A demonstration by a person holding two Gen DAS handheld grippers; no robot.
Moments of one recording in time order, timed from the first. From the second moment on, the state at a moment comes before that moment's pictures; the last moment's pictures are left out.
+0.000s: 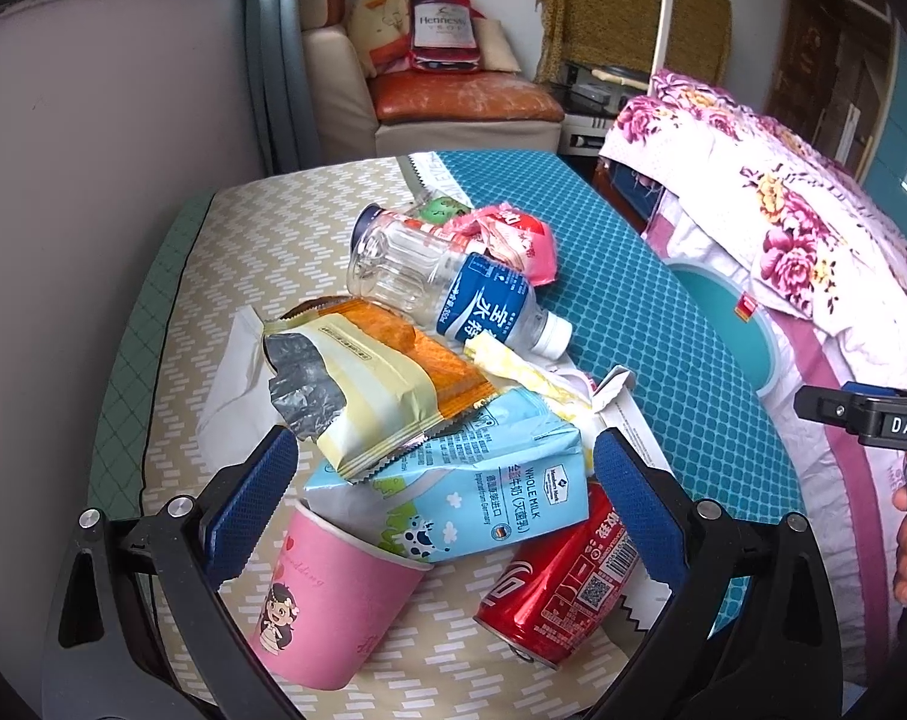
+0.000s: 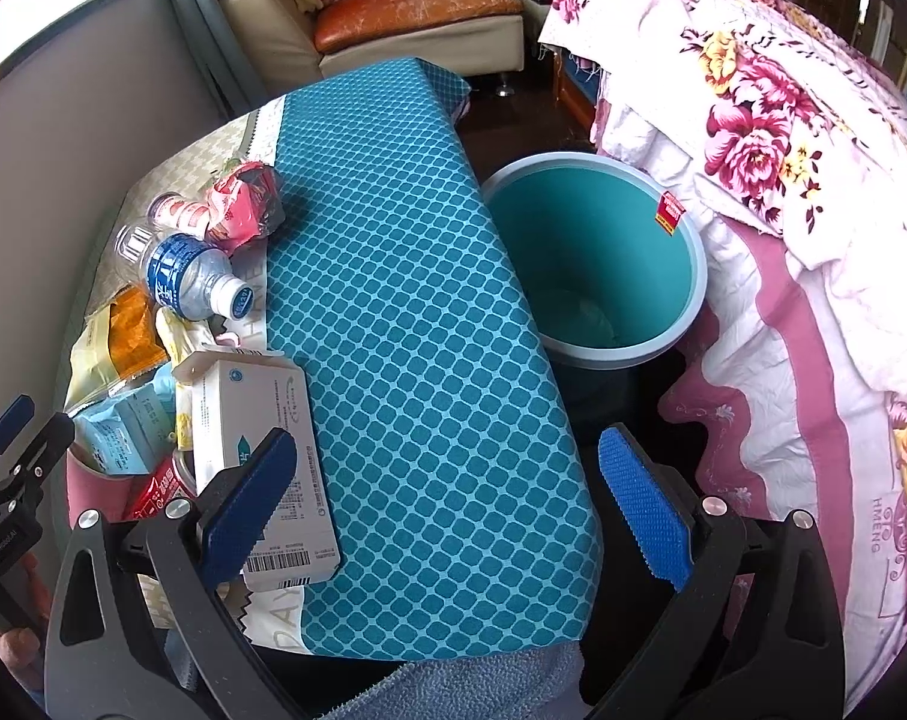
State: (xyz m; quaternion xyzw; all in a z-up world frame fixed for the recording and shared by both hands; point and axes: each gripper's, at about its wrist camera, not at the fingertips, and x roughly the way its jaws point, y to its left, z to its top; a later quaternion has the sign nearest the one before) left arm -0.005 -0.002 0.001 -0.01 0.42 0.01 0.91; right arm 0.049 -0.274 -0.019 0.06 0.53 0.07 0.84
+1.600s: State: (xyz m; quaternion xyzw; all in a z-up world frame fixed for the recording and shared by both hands) left arm -0.019 0.014 -0.016 0.10 0.47 -0.06 0.87; right arm 0.052 -0.259 -0.020 0.07 0.56 0.08 0.82
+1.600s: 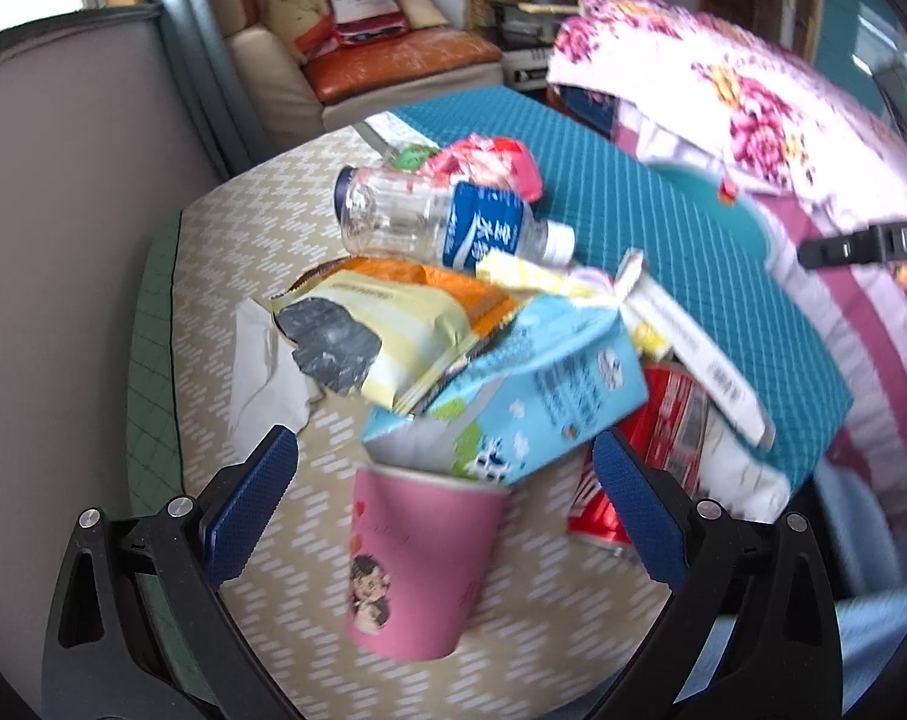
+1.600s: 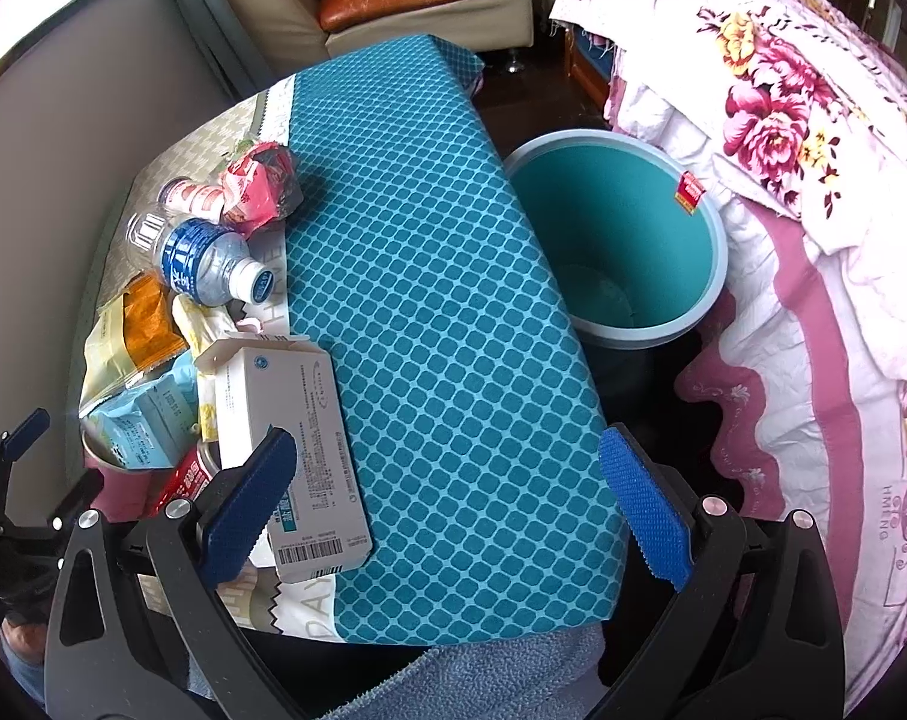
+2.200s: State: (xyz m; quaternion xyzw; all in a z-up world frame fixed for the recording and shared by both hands) left arm 0.003 -0.028 -0.050 0.26 0.50 -0.12 0.82; right arm 0.060 -0.260 -0.038 0.09 0.58 0.09 0.81
